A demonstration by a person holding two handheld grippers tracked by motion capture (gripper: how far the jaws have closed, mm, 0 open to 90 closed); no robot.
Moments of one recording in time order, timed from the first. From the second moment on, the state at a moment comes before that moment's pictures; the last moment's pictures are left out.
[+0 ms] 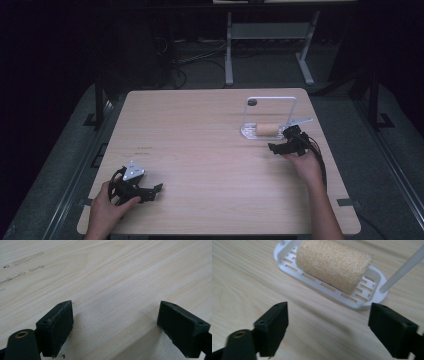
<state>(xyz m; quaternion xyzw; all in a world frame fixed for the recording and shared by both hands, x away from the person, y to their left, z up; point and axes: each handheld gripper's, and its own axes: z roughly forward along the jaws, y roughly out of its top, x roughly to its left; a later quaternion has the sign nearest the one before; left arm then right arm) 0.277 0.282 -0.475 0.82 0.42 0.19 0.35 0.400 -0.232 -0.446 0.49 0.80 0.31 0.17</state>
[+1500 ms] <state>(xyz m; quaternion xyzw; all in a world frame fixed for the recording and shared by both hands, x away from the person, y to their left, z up) 0.277 0.282 -0.475 0.82 0.42 0.19 0.35 0.324 -0.194 -0.444 0.45 0.80 0.35 0.18</state>
